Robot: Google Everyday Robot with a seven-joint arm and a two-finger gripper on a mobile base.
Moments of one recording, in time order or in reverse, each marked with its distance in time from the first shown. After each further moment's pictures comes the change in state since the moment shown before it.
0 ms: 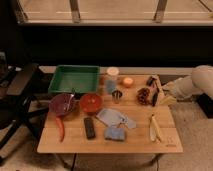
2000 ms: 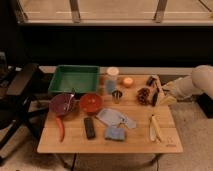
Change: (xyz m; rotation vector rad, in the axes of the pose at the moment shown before) arm 0.000 -0.001 -0.001 0.001 0.001 0.000
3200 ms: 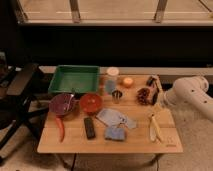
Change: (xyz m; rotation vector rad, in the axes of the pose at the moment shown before) arm 0.023 0.042 0.061 0.017 0.180 0.665
